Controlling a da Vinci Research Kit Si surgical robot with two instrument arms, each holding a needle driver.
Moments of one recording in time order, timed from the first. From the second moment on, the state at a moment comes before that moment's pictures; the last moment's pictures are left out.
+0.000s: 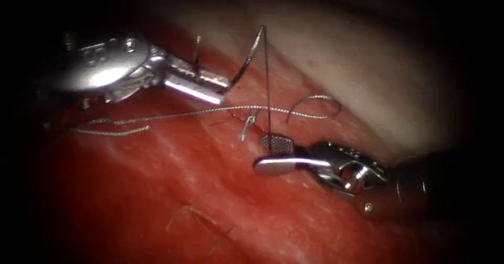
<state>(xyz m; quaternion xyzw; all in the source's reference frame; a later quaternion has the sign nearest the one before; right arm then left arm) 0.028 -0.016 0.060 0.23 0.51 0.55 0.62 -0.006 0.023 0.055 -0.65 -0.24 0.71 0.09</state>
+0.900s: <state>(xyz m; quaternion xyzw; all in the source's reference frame) 0.029 -0.020 0.055 0.20 0.51 0.42 0.72 -0.003 0.020 0.056 -0.65 -0.22 0.72 0.09</state>
